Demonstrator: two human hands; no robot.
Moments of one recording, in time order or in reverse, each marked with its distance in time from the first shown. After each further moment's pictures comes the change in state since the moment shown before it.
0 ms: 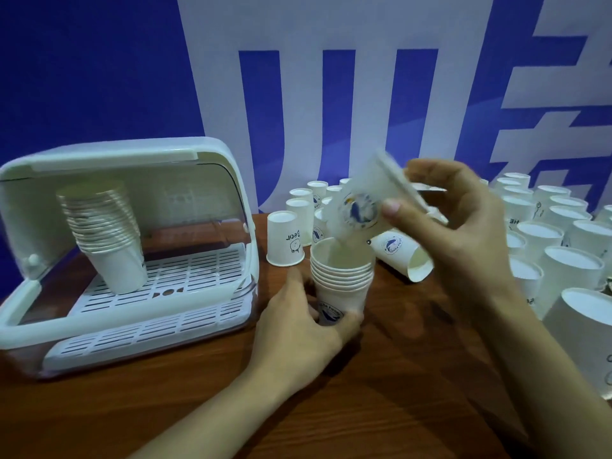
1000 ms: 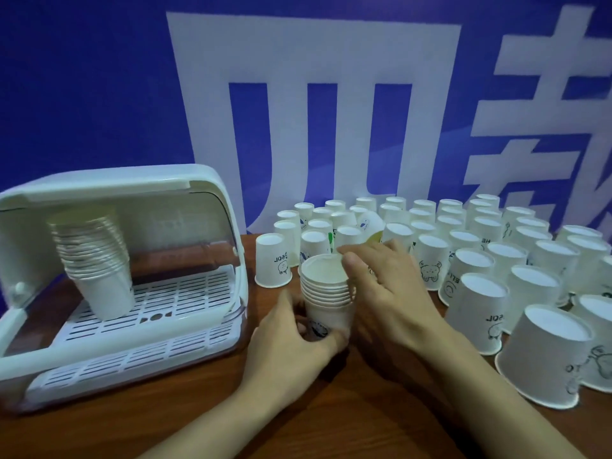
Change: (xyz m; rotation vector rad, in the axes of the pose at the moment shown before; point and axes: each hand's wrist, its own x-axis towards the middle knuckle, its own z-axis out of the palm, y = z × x) left_hand 0.003 -0.001 0.004 -0.057 -0.008 -0.013; right_hand -0.011 0.038 0.014 -0.664 -0.322 -0.063
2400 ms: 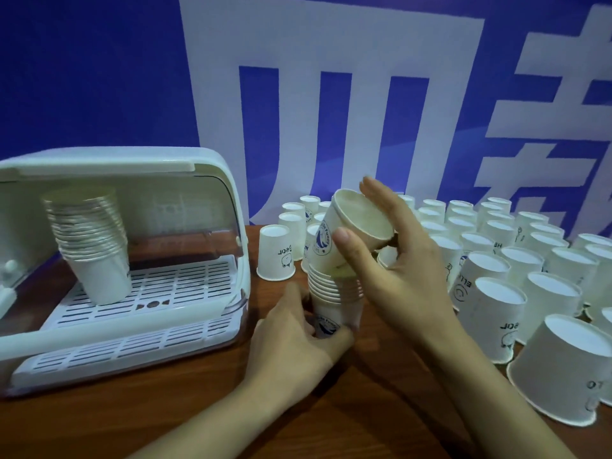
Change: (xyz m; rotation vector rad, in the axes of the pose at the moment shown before) left_hand 0.005 -0.002 0.004 0.016 -0.003 -0.012; right_hand 0.007 -0.033 -0.003 0.347 0.293 -0.068
